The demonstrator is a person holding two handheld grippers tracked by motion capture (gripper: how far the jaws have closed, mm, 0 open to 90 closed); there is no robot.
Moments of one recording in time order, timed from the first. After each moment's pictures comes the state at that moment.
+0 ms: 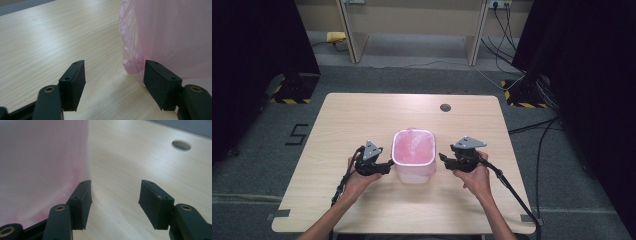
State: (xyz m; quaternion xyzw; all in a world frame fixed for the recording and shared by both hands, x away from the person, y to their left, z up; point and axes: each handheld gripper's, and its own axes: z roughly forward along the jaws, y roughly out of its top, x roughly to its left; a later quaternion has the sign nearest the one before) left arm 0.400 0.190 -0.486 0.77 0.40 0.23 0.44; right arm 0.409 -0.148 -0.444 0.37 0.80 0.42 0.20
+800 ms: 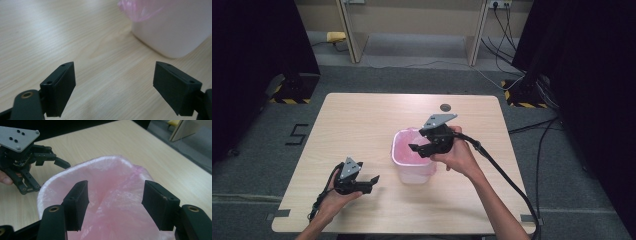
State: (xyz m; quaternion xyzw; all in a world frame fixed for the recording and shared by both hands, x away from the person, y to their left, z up) left arm 0.351 0.237 -0.504 0.79 0.40 0.22 0.41; right arm 0.425 -0.067 -0.359 0.22 0.87 0.42 0.12
